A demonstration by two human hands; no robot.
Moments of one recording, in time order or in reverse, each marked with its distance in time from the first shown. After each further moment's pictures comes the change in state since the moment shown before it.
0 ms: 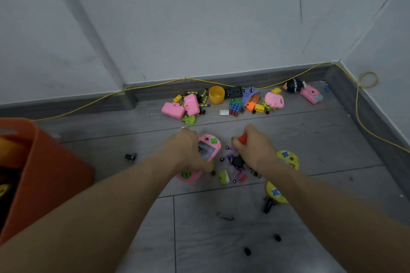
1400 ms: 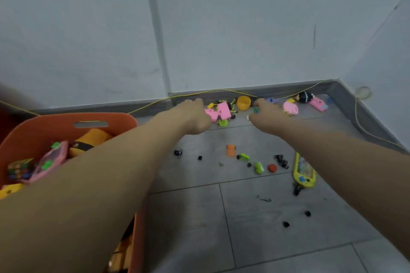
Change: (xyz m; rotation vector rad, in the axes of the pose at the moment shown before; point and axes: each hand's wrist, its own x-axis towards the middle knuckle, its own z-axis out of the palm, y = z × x) left_hand -0.093 -0.096 -0.104 -0.082 0.141 -0.005; right_hand -0.051 -0.163 -0.050 -0.179 -0.042 0.068
